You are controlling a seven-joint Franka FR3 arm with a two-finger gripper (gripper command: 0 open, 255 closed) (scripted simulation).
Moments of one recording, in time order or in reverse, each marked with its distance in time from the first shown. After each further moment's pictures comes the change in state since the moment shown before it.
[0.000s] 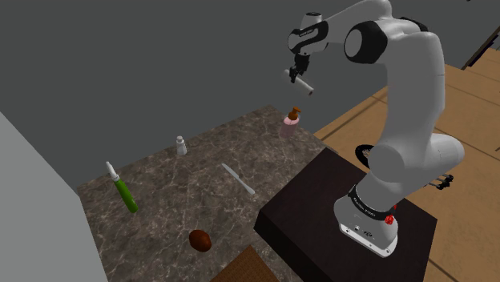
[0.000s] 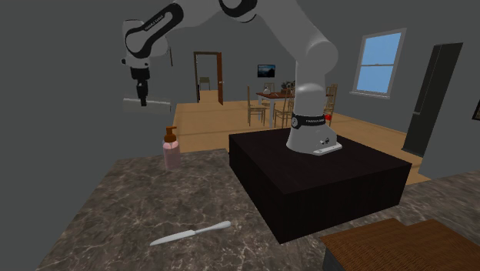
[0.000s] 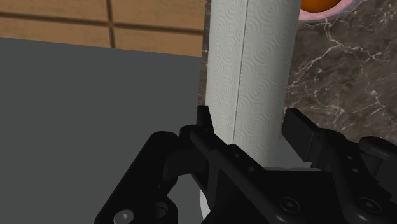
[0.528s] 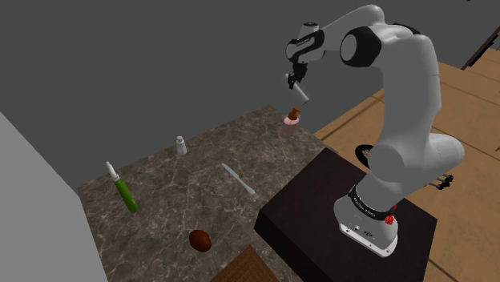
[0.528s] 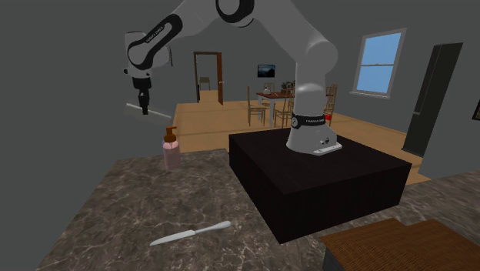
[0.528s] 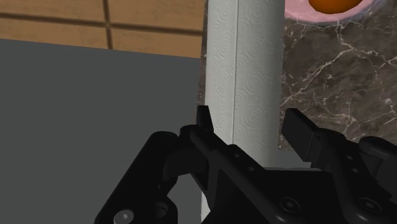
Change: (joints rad) arm -0.005 0.057 0.003 -0.013 0.003 0.071 0.002
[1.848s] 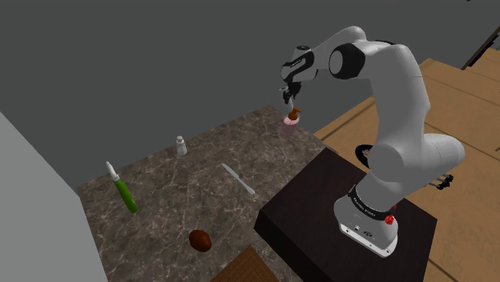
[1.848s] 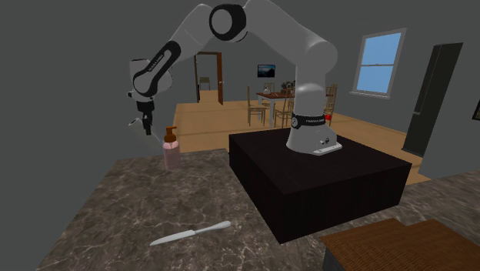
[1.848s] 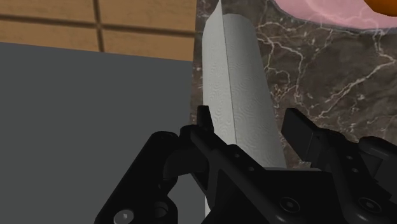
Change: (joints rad) arm -0.007 0.178 0.008 0.027 0.006 0.150 0.015
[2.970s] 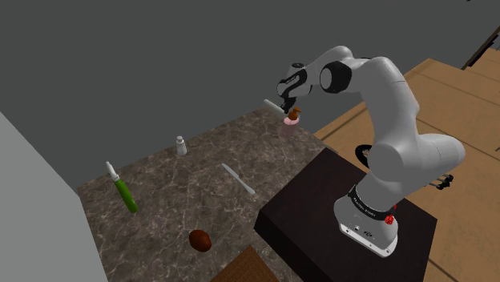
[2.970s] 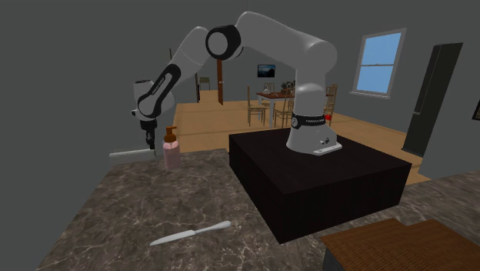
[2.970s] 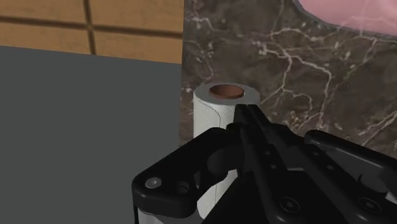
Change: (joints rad) arm -0.010 0.196 0.007 0.109 0.005 0.087 0.012
